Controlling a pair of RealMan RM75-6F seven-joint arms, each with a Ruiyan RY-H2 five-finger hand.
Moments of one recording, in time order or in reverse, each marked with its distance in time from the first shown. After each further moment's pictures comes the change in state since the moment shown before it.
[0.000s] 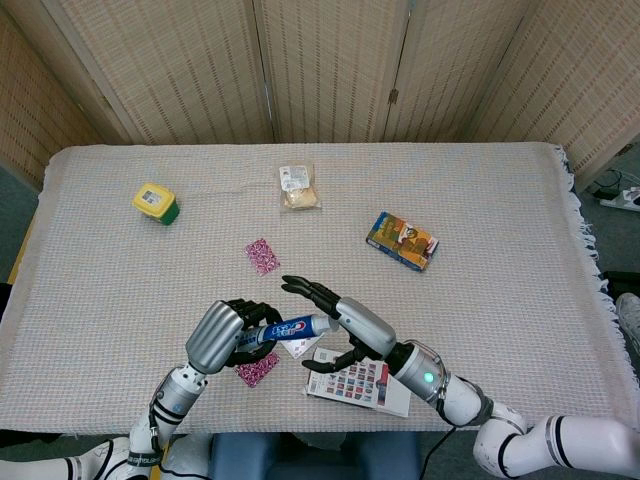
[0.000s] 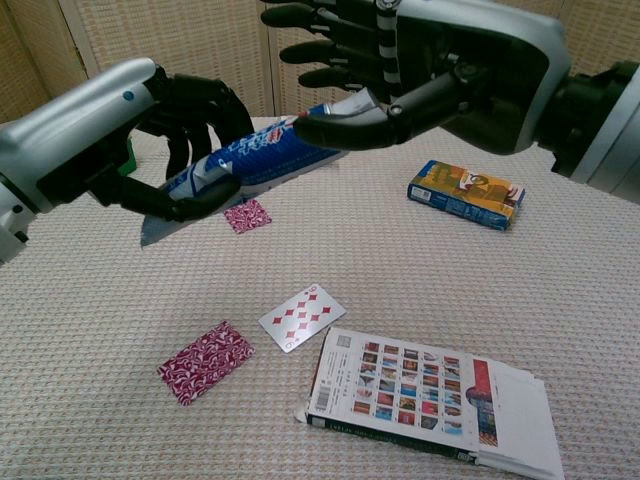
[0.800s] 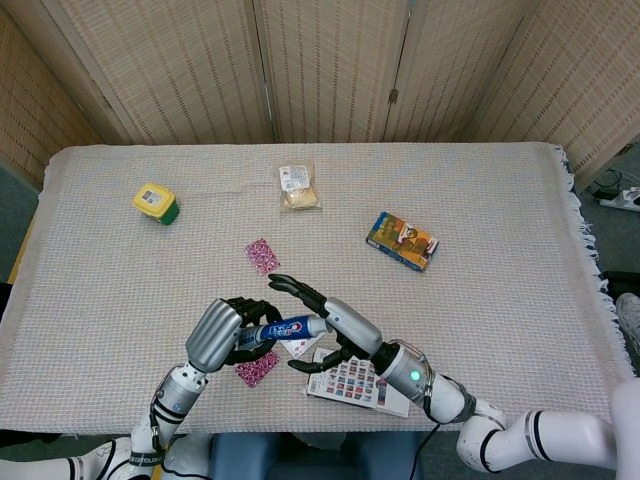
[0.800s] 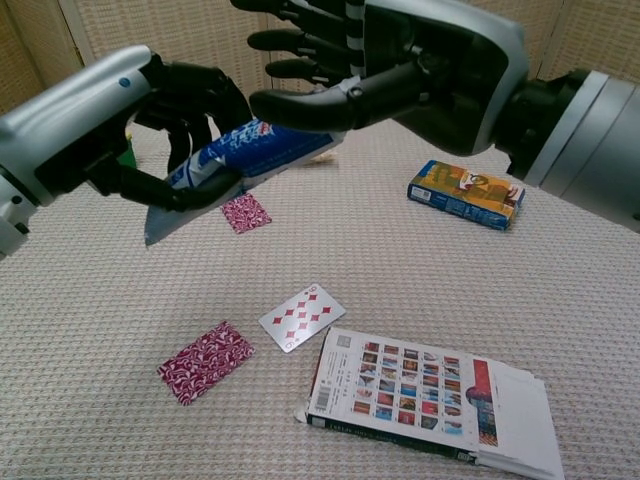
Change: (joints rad) left arm 0.000 -0.009 -0.011 -0.005 -0.003 0.015 -0.043; right arm 0.039 -0.087 0.002 0.059 -0.013 0.035 0.088
